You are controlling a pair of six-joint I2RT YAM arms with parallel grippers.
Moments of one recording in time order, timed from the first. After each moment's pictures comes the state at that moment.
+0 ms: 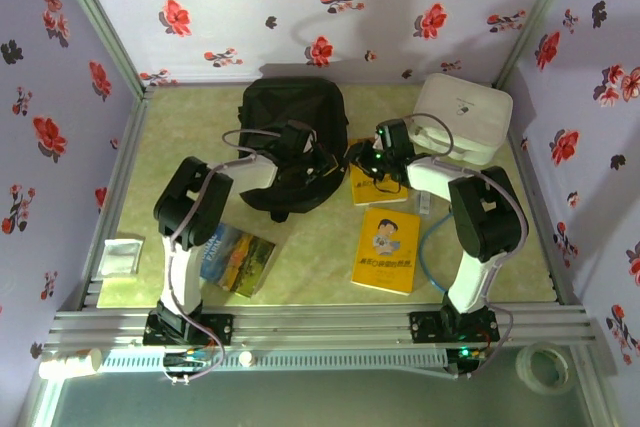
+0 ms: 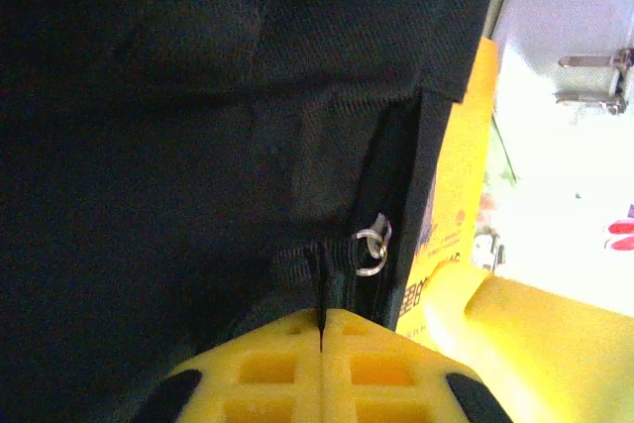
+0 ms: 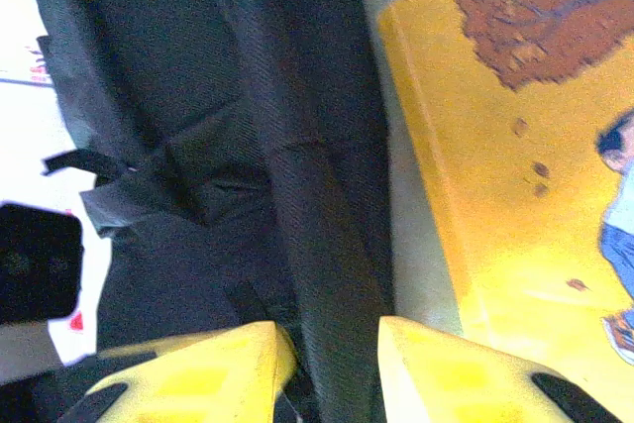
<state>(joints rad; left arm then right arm) -0.61 2.03 1.28 0.04 0.37 -1.06 0.38 1.82 1.05 0.04 -0.39 0.89</state>
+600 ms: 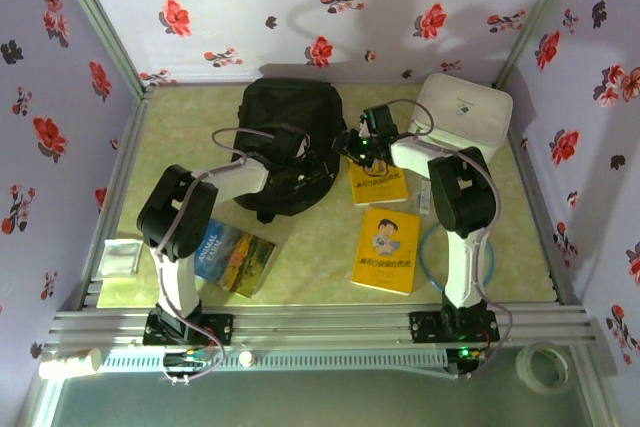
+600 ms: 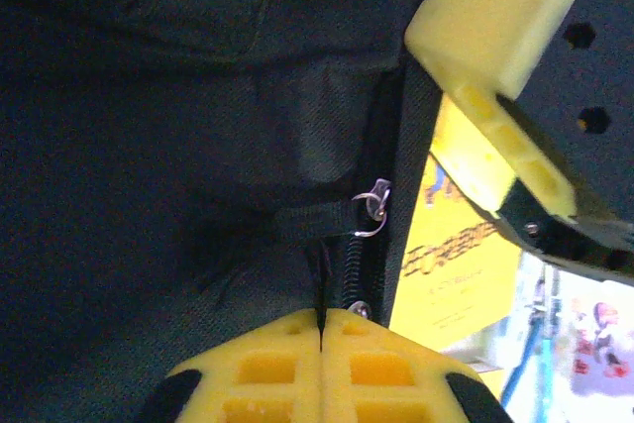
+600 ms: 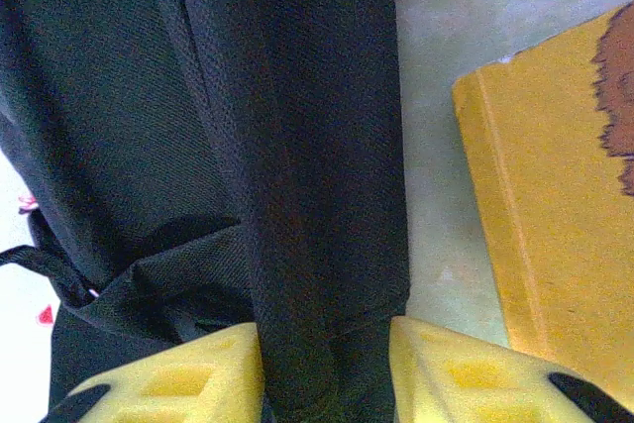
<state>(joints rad) -0.62 1.91 1.22 -0.12 0.29 -0.92 0.40 2.06 1.36 -0.12 -0.43 0.81</state>
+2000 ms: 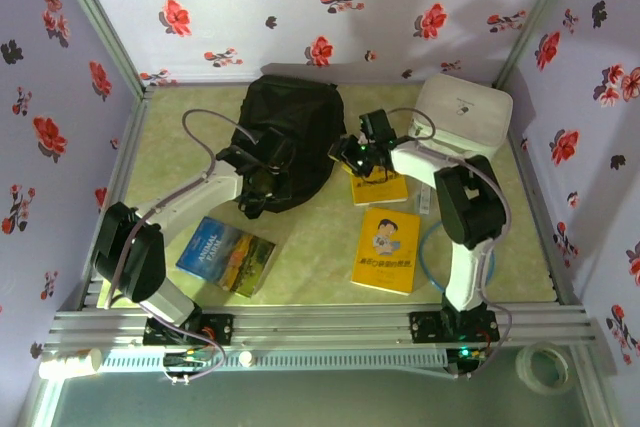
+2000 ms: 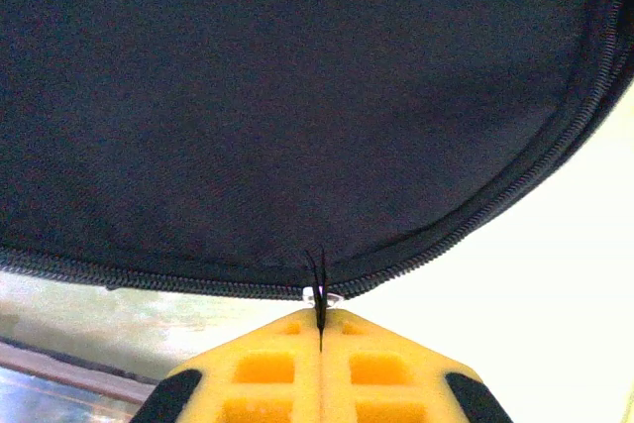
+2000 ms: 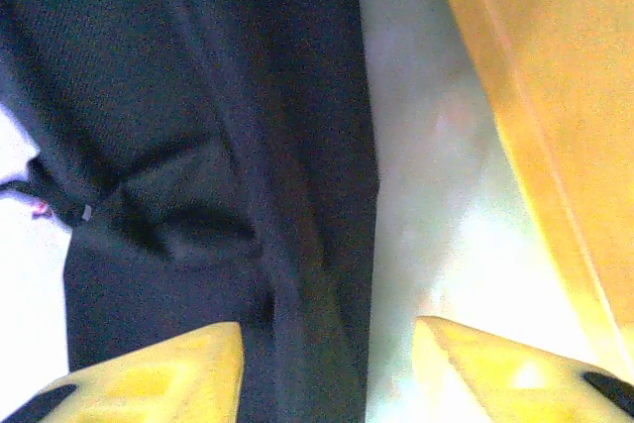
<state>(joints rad) -0.67 1.58 1.23 -0.82 -0.07 -0.61 0.45 1.91 1.25 -0.22 -0.40 1.00</state>
